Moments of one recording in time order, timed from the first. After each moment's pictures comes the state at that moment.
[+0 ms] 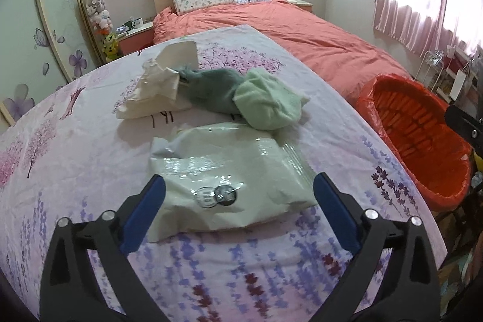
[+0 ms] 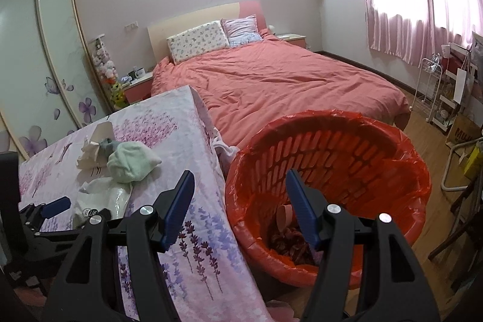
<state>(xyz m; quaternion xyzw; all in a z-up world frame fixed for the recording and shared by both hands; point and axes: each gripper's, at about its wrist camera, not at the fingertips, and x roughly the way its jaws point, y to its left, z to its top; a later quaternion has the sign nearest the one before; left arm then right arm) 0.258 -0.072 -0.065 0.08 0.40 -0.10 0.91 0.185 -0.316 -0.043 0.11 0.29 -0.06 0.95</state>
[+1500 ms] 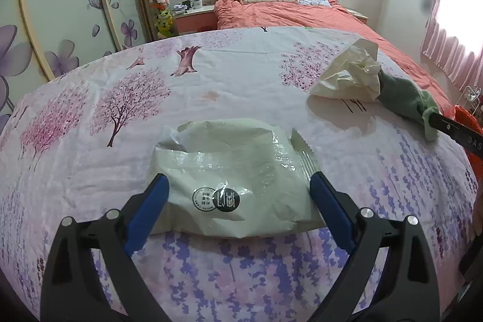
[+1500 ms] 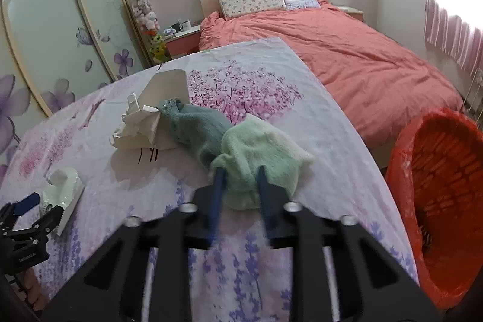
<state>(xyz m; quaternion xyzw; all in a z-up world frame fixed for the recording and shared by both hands) 0.274 0.136 -0.072 0.02 0.41 0.00 0.91 0.283 -0.192 -0.078 0.09 0.37 0.04 0.92</state>
